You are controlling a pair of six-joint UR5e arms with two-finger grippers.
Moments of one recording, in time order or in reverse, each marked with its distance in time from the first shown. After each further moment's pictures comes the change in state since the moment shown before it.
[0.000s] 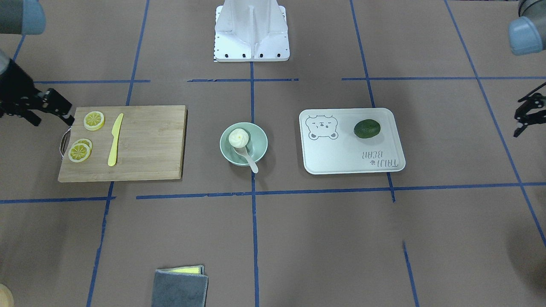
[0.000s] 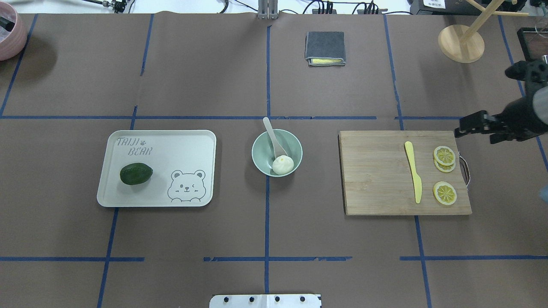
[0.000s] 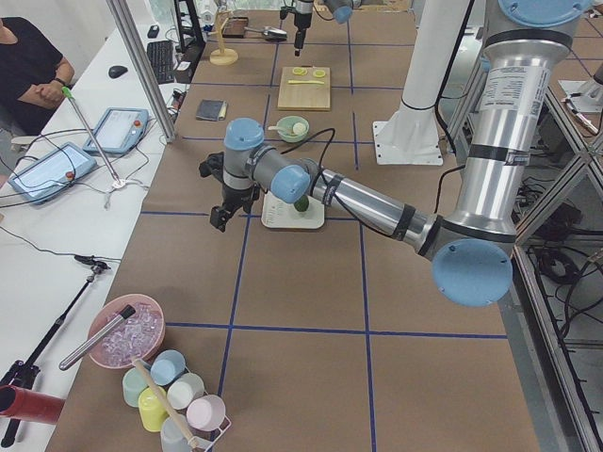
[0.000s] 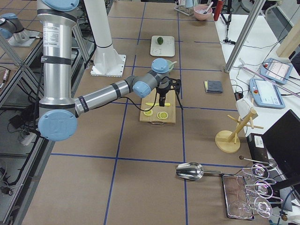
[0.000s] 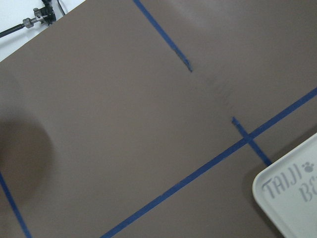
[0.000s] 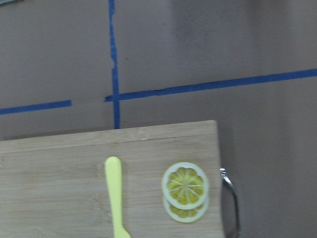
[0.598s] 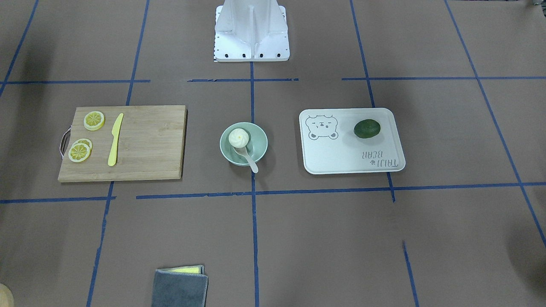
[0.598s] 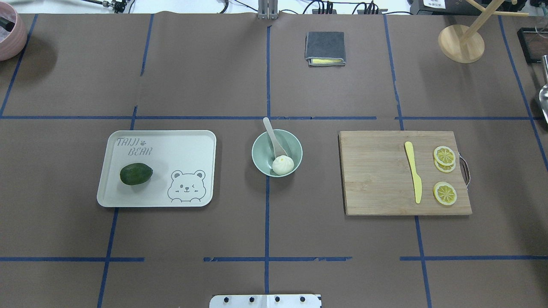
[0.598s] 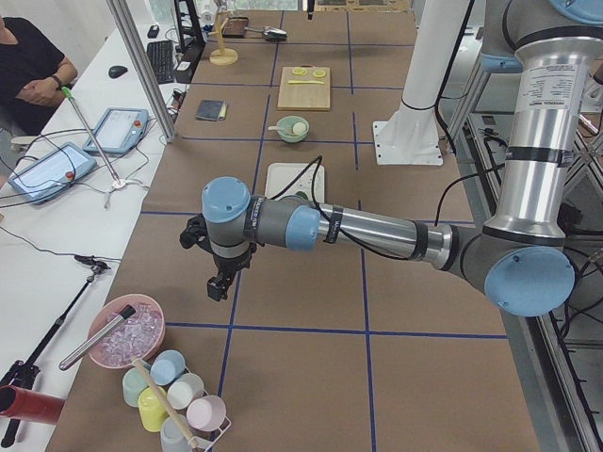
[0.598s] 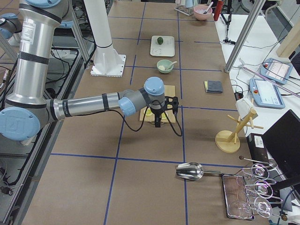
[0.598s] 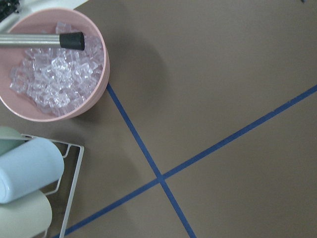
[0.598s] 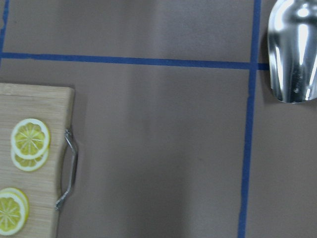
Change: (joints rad) left arm -0.168 0.054 0.064 0.208 -0.124 0.054; right arm 0.306 -0.167 -0.136 -0.036 0.113 -0.601
